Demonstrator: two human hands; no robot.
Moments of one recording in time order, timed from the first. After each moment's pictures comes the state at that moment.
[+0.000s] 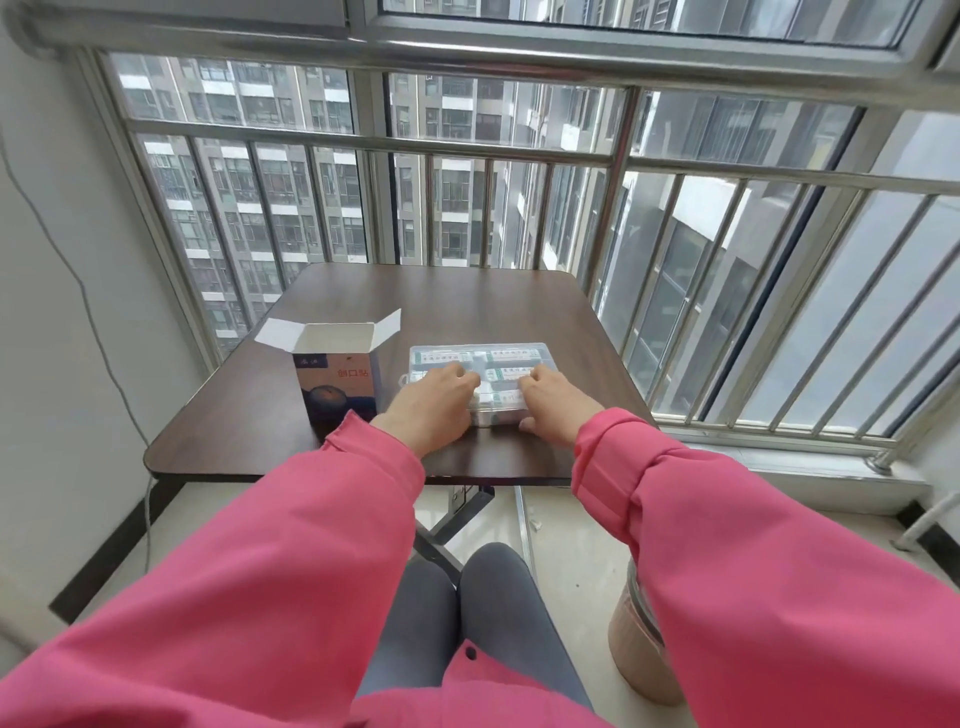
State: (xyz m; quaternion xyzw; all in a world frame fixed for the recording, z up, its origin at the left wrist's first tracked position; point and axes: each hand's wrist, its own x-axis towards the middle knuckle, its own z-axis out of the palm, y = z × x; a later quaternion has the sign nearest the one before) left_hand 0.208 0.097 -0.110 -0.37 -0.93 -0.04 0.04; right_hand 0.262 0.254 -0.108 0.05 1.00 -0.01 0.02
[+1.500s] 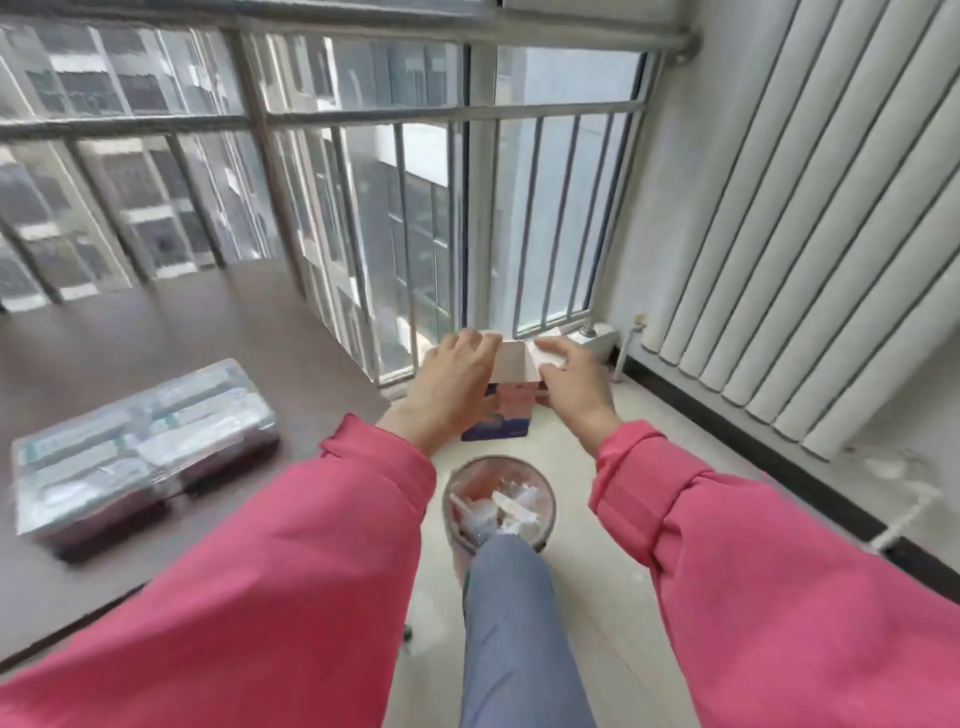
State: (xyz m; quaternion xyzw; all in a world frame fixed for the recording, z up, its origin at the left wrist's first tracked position) left_hand 0.353 0.341 -0.093 -0.64 -0.76 -0.12 0.05; right_hand 0.471 0.427 -0.119 0.45 0.71 -0.42 -0.34
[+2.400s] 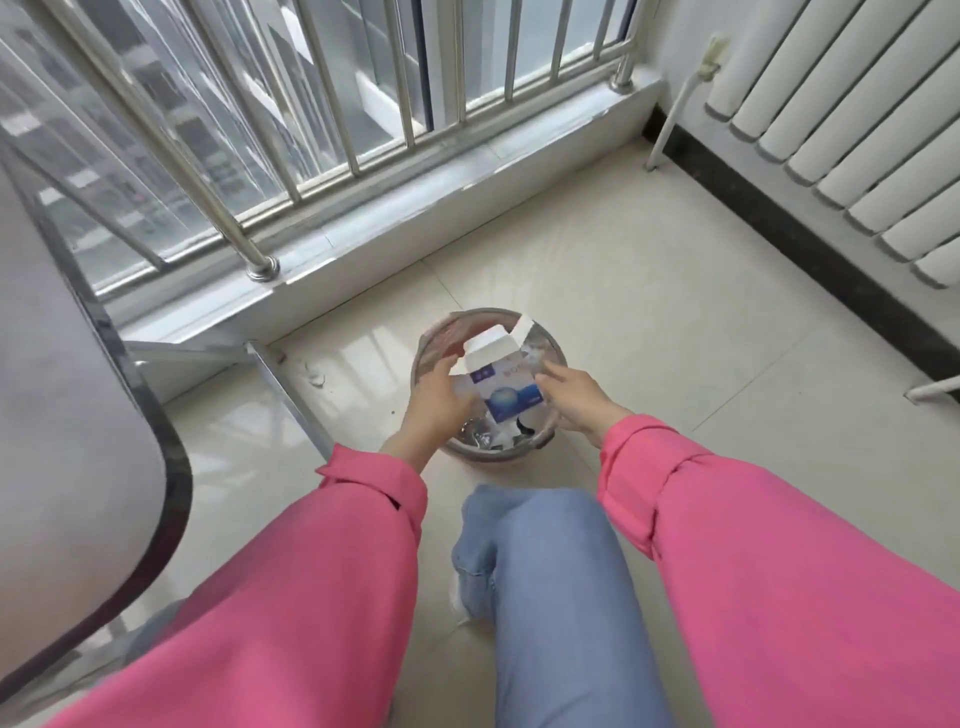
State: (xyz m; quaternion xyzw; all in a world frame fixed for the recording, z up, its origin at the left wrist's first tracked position) left_hand 0.309 0.466 -0.426 -0.35 -0.81 -0.23 -0.40; right_hand 0.456 0.558 -0.427 0.57 0.59 -0.57 0.01
